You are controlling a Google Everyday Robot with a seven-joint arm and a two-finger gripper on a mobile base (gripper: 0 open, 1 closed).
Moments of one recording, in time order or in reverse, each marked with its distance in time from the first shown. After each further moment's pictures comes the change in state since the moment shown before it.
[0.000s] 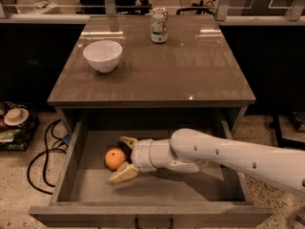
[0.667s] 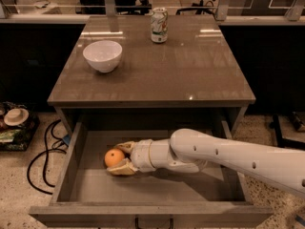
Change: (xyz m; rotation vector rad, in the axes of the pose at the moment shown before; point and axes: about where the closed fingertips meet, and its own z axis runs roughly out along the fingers) arm -0.001 0.002 0.002 -0.006 -0.002 -0.002
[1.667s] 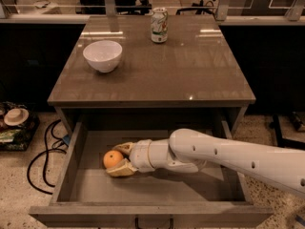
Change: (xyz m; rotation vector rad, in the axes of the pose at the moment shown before) arm -0.001 0.002 0.002 -0.006 -0.001 -0.002
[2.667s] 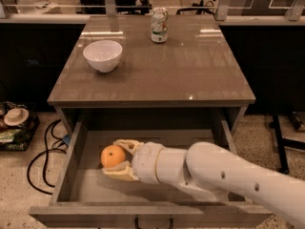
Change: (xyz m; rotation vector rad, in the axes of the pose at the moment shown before) arm -0.088 0.042 -0.076 0.202 -0.082 -0.047
